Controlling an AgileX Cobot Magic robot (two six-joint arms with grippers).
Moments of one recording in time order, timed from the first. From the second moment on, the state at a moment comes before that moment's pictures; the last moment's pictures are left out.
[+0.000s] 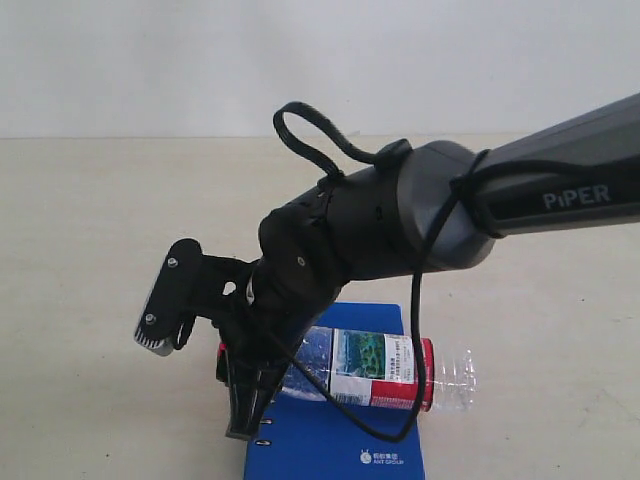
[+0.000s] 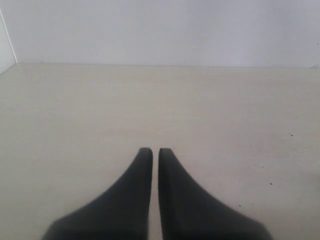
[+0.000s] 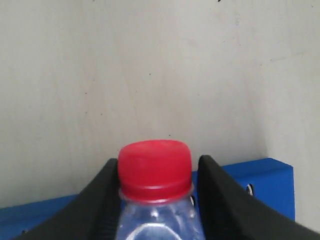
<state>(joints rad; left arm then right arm) 0.08 0.00 0.00 -0.03 0.31 0.05 0.92 1.97 -1.21 0.09 0.43 -0.67</state>
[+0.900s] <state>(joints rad) 0.08 0.00 0.00 -0.03 0.31 0.05 0.72 1.61 -1.22 -0.31 0.62 -0.39</state>
